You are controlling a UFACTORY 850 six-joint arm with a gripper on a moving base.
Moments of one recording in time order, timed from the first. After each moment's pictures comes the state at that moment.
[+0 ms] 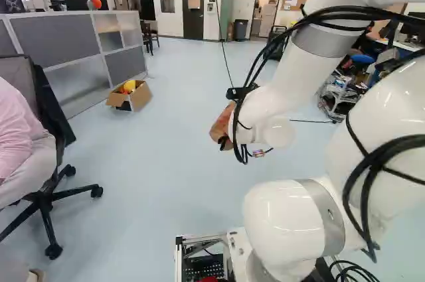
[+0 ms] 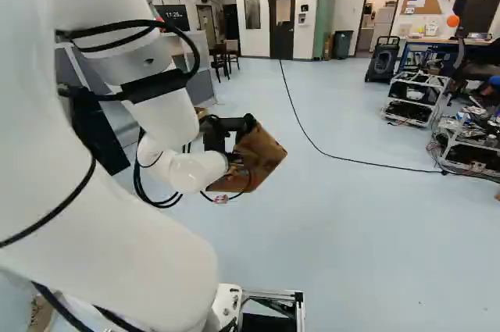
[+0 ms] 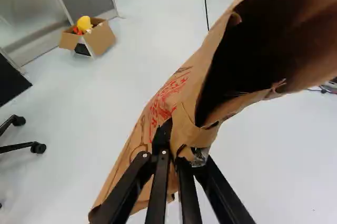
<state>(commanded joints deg) -2.1 9.8 -8.3 -1.8 43.2 0.0</state>
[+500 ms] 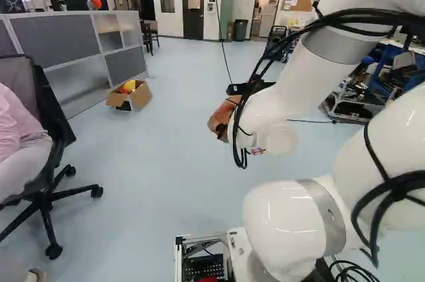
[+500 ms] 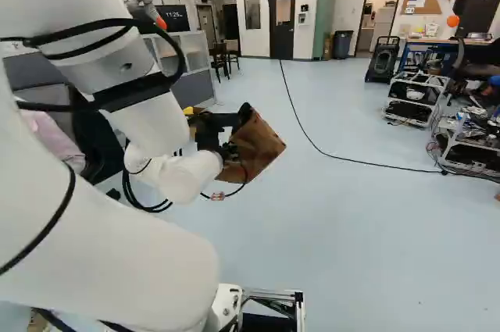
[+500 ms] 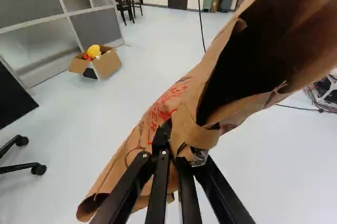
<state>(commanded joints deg) -0.4 14.7 -5.7 -0.4 48.6 0.0</state>
